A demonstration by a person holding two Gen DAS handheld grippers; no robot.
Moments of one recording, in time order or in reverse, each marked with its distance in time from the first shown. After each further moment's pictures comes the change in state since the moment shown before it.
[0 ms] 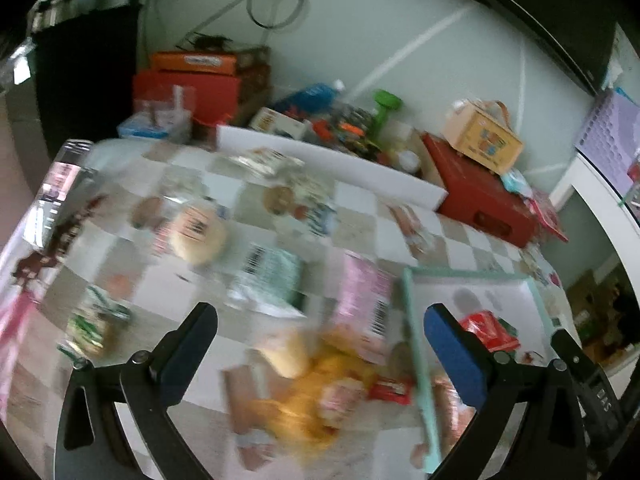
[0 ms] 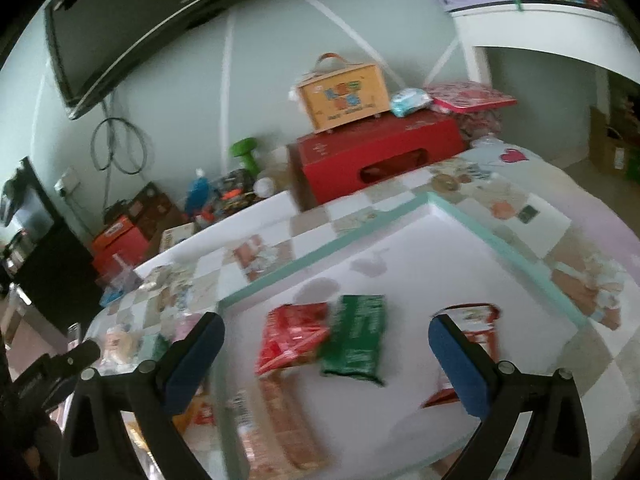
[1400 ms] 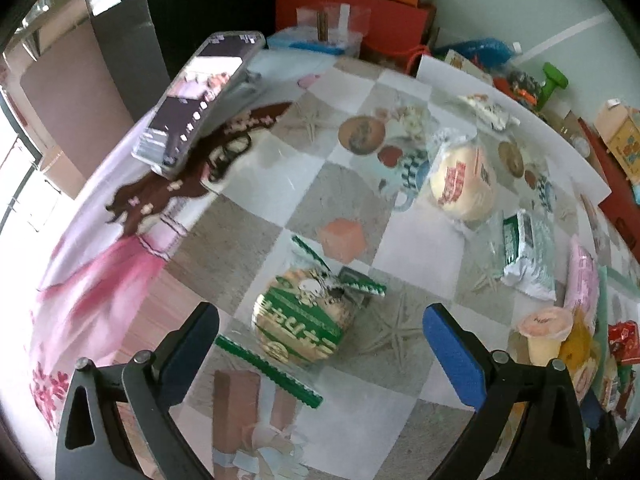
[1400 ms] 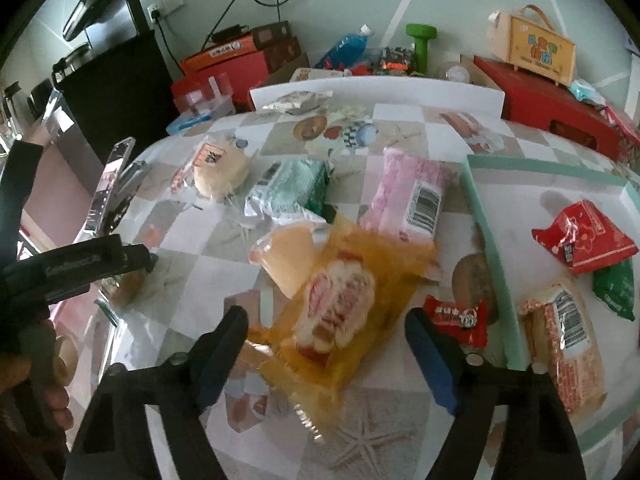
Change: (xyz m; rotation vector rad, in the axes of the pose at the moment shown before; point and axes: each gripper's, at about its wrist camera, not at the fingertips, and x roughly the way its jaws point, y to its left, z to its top) left arm 0.038 0.154 -0.016 -0.168 0.248 0.342; right arm 0.071 0.187 -0.119 -0.405 0.332 0.129
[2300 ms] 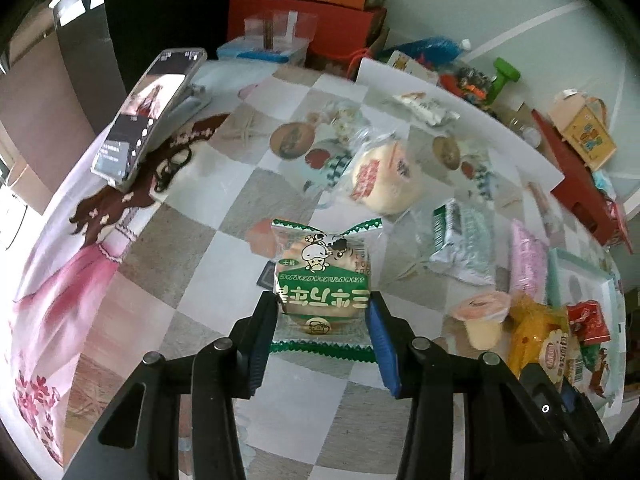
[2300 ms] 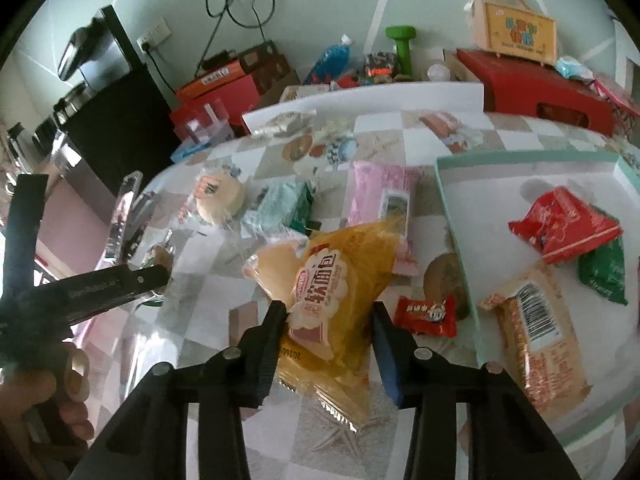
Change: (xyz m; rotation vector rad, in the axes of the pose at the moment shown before) left arm -0.023 -0.029 -0.001 0.065 -0.029 -0.138; right arm -0.029 -0.027 0.006 0.087 -0.046 0.075
